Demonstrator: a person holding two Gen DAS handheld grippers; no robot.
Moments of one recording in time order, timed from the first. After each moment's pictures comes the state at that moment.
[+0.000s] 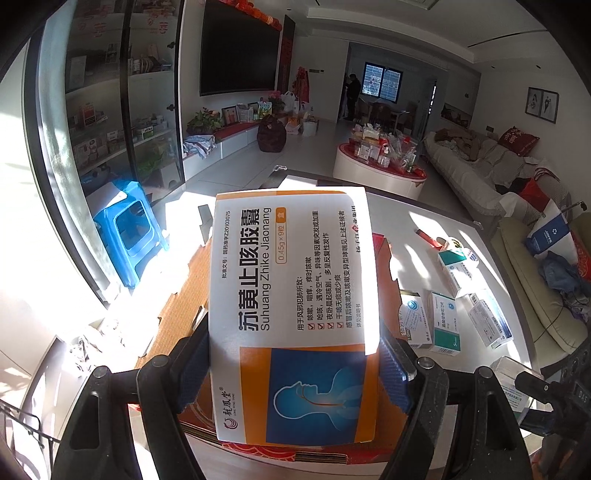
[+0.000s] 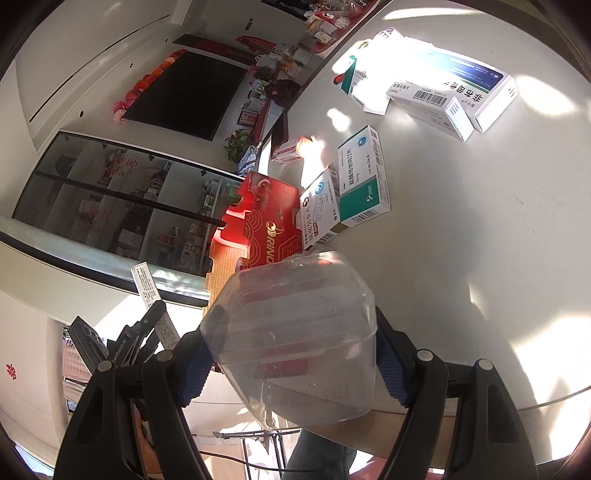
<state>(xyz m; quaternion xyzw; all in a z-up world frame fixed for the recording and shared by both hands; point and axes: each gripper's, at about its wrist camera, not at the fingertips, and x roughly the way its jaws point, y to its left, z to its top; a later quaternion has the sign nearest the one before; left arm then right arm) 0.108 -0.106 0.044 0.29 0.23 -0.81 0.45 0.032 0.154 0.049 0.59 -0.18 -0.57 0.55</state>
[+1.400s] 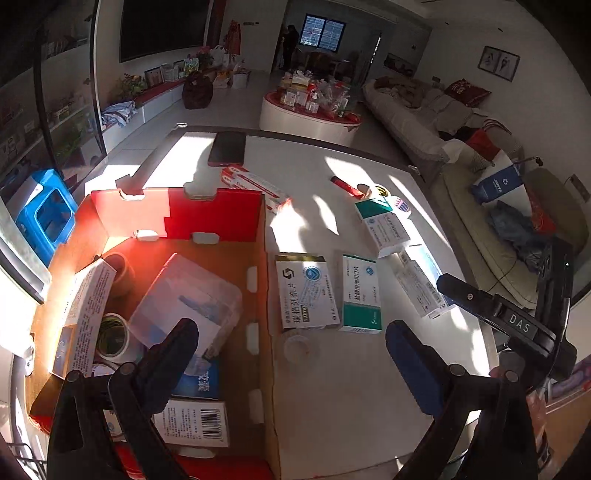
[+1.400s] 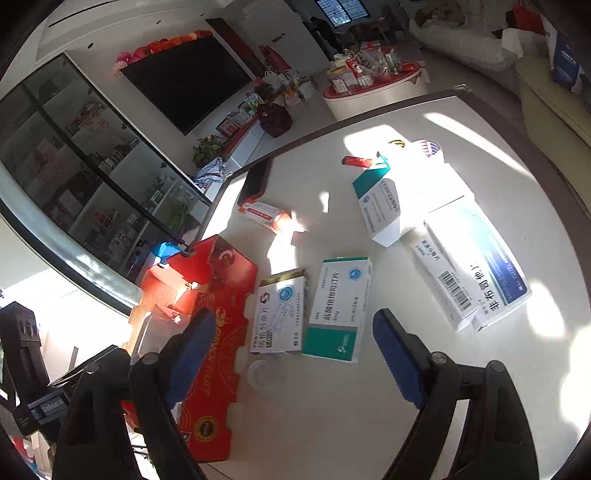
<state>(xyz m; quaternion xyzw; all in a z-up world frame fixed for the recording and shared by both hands) -0.026 -0.076 0.028 0.37 0.26 -0.84 0.29 -0.037 0.104 0.089 0.48 -0.01 -0.74 0.48</state>
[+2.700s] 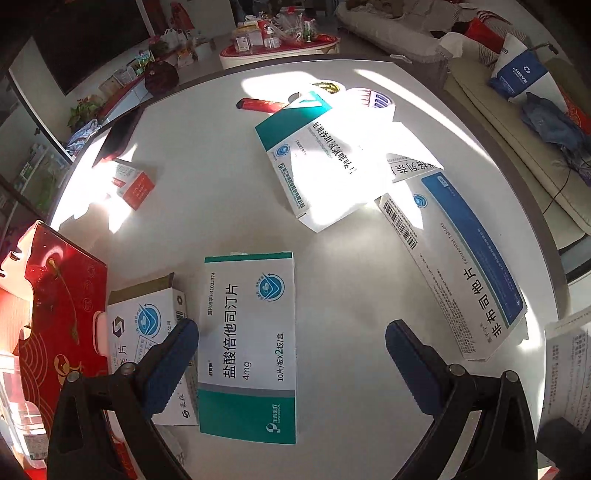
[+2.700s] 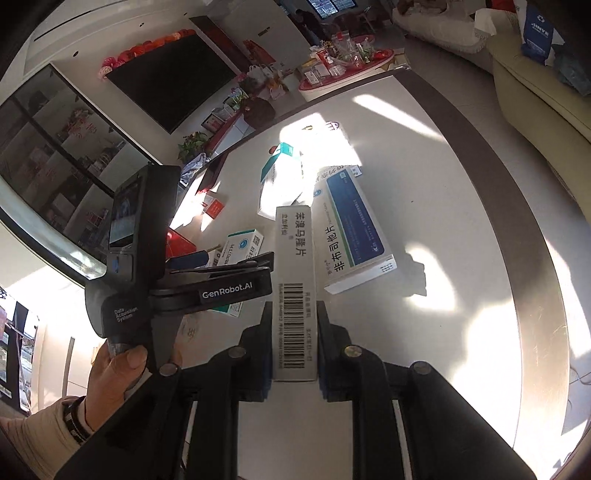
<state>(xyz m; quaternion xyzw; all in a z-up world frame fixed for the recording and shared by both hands) -0.230 -0.058 -0.091 0.53 0.16 -0.77 0.30 -0.082 0.197 0.059 0.50 -0.03 -0.70 0.51</state>
